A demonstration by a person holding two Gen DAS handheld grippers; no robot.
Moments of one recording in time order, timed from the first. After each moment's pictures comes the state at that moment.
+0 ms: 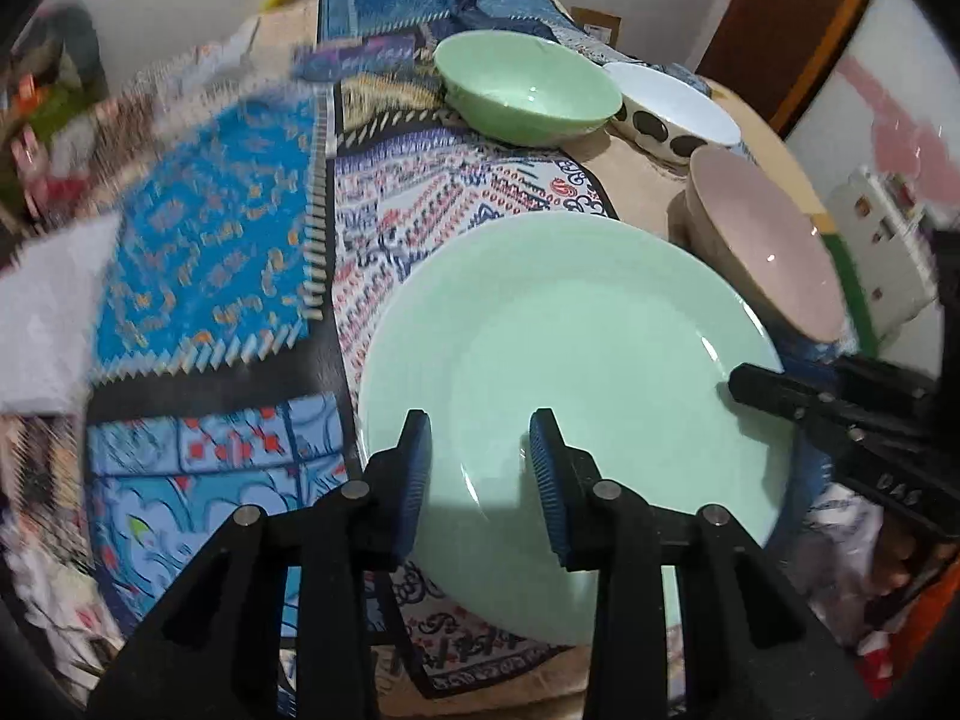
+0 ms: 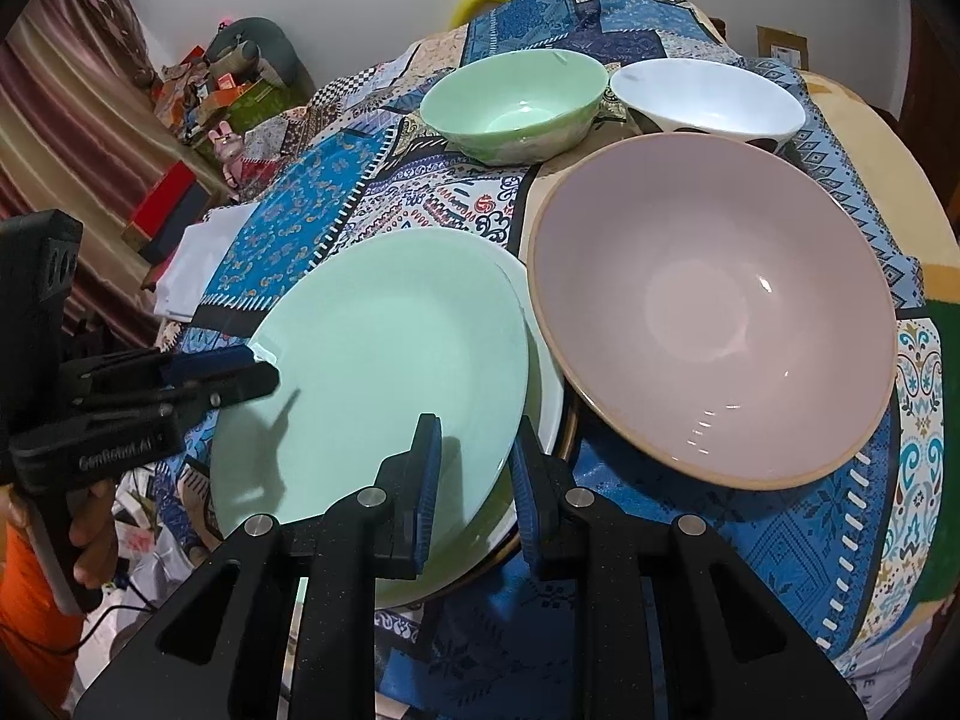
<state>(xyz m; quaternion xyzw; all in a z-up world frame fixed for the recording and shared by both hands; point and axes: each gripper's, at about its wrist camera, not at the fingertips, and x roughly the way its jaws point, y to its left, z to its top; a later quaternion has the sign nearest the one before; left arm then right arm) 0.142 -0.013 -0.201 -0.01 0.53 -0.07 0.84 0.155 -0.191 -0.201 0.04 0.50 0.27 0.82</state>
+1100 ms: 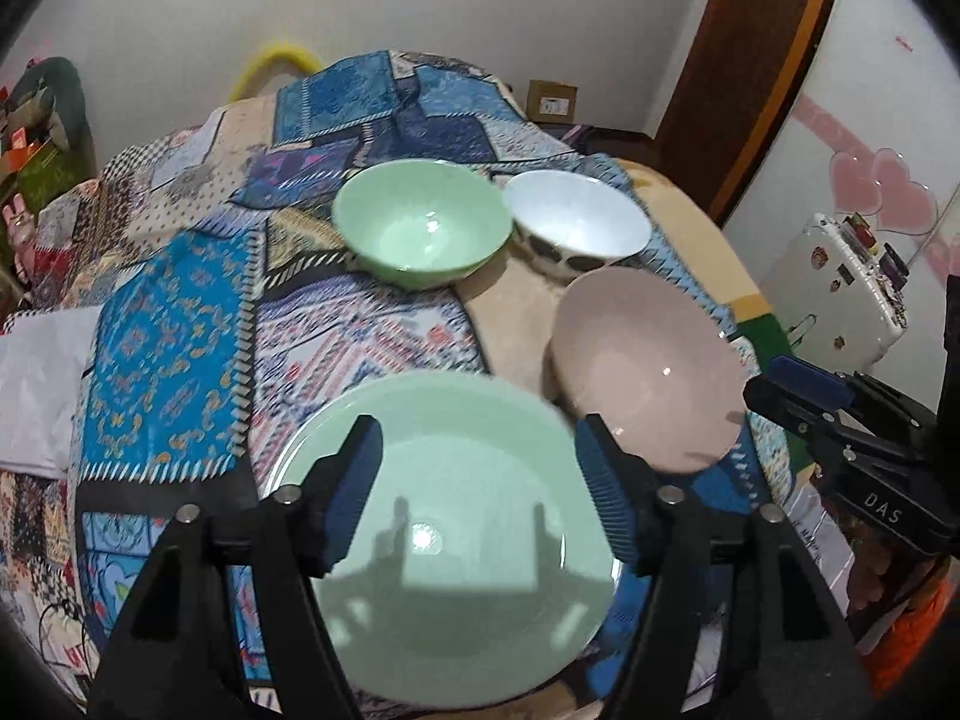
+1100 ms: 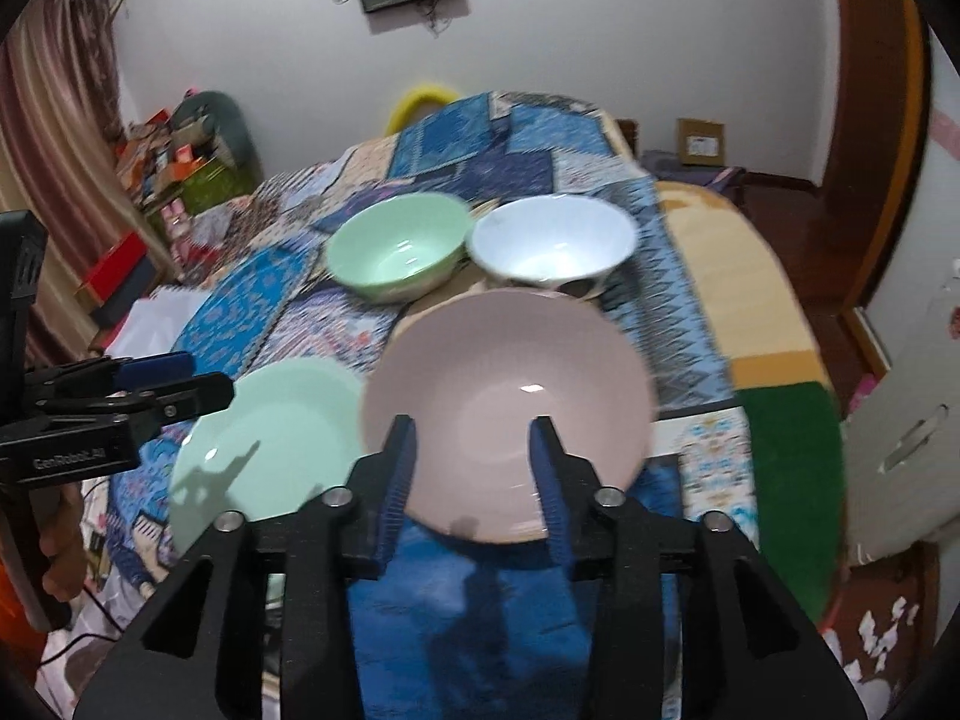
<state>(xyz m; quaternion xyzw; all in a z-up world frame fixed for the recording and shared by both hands) 0.165 -0.077 -0.136 -0.03 0.46 -0.10 0.88 0.155 -0.270 -0.143 0.02 0.39 0.17 0.90</state>
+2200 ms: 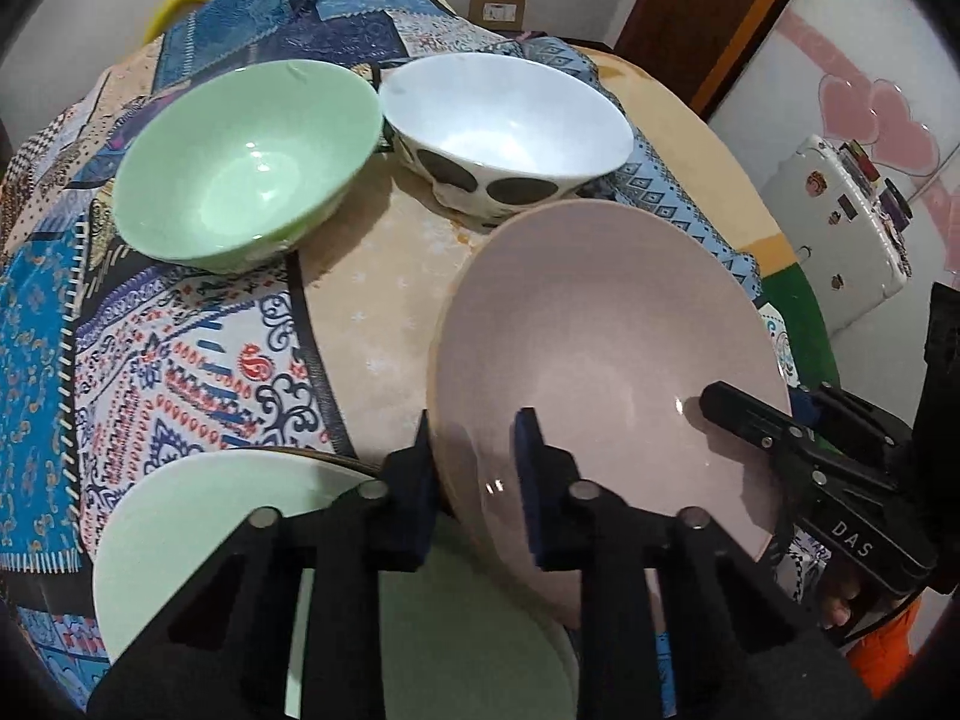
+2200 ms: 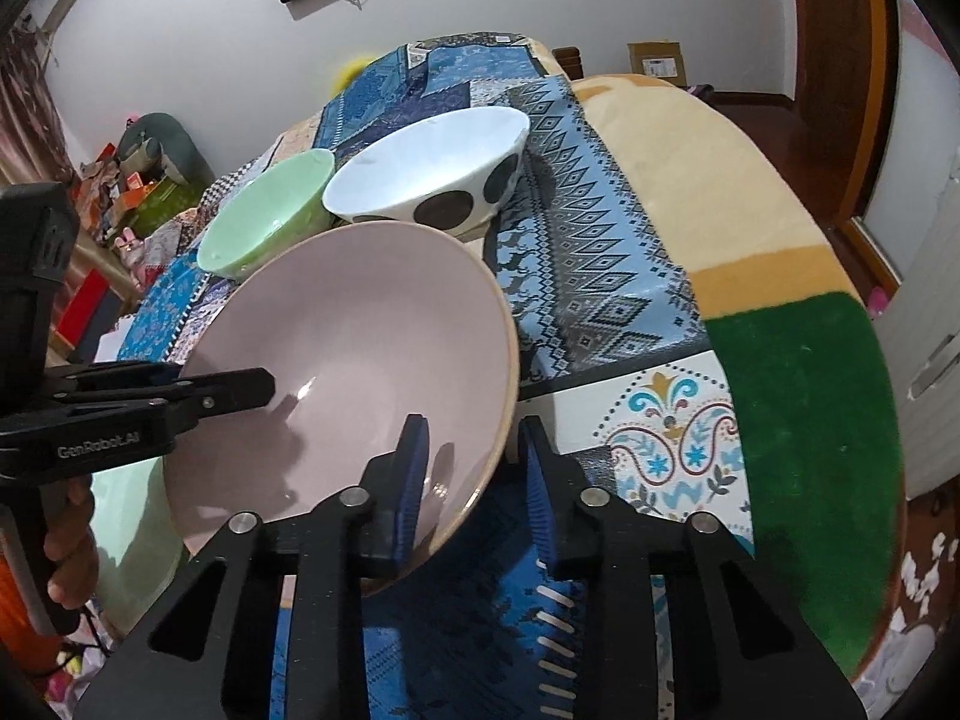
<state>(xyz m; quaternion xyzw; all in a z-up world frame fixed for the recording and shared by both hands) 0.254 -0.153 -0.220 -0.01 0.55 -0.17 0.82 0.201 -0.311 -0.211 0.09 0.46 0.17 0.87</state>
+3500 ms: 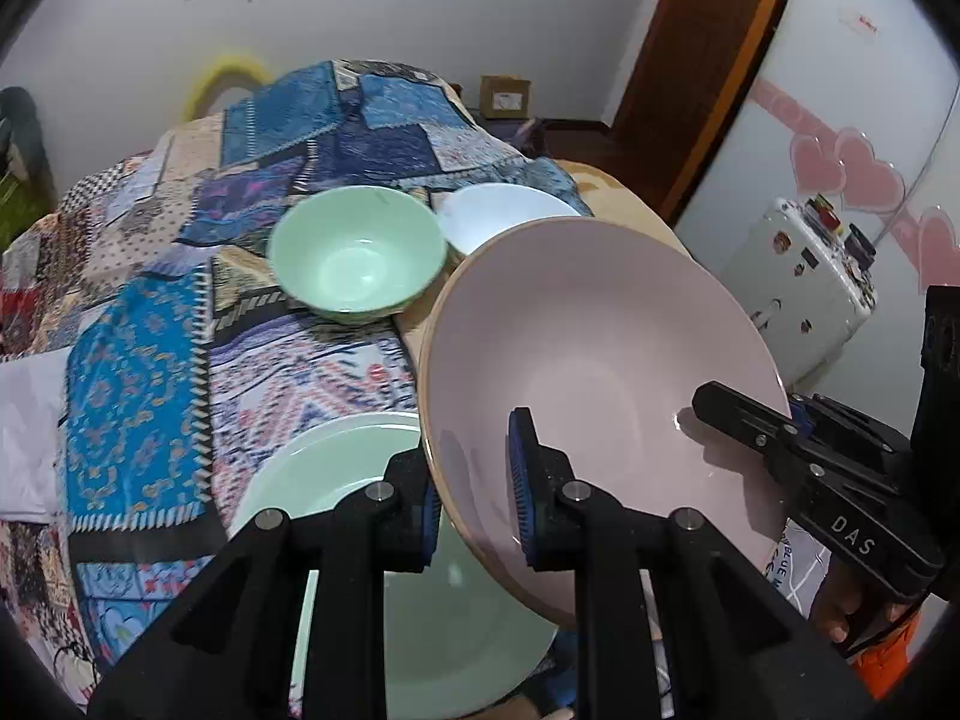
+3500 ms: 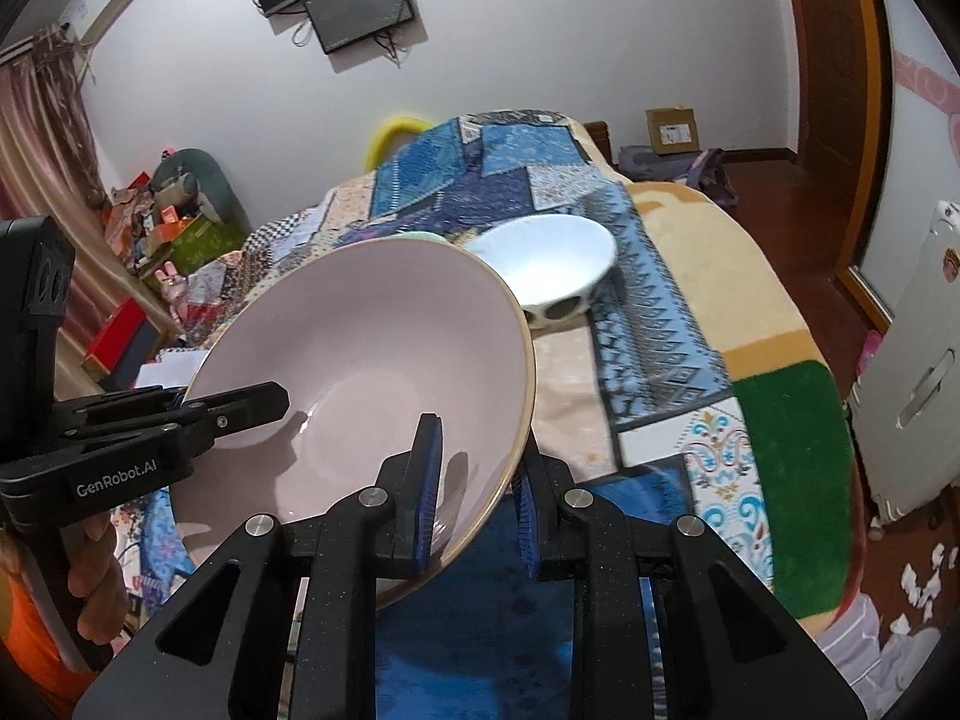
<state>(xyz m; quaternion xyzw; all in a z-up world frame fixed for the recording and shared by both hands) 0.175 -0.090 -0.116 -0.02 0.46 -0.15 0.88 0.162 -0.258 -0.131 0.09 0.39 0.17 0.90</state>
